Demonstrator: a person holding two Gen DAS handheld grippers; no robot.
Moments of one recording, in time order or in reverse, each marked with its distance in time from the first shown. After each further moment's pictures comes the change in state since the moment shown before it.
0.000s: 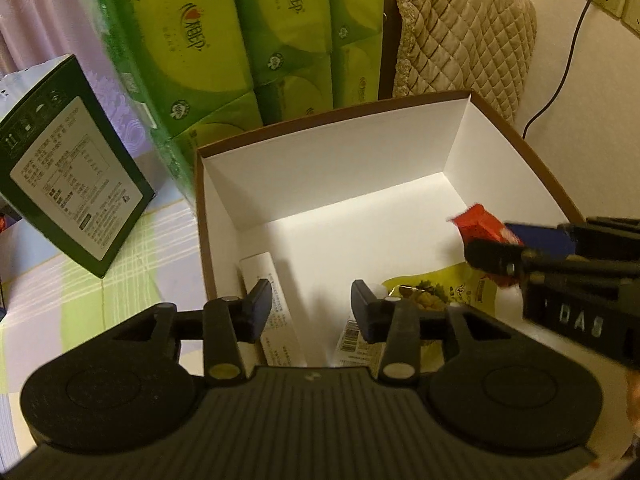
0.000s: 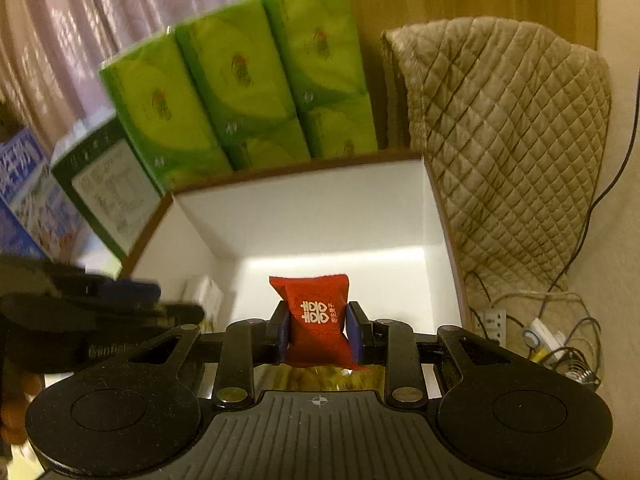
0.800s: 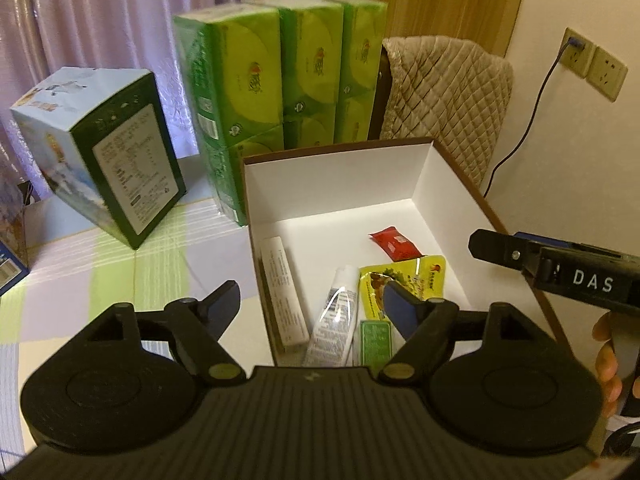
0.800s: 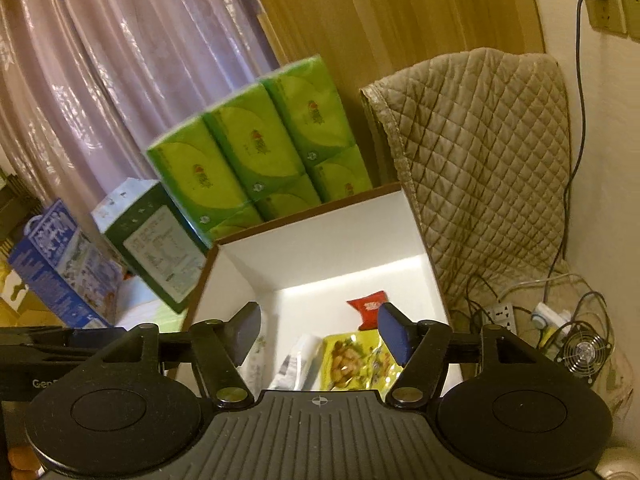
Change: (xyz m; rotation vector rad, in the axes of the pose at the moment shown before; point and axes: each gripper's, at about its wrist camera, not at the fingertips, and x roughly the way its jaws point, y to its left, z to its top) left arm -0.109 0.015 -0.043 -0.105 -0.117 -0.049; right arm -0.096 0.013 -0.017 0.138 -0.124 0.052
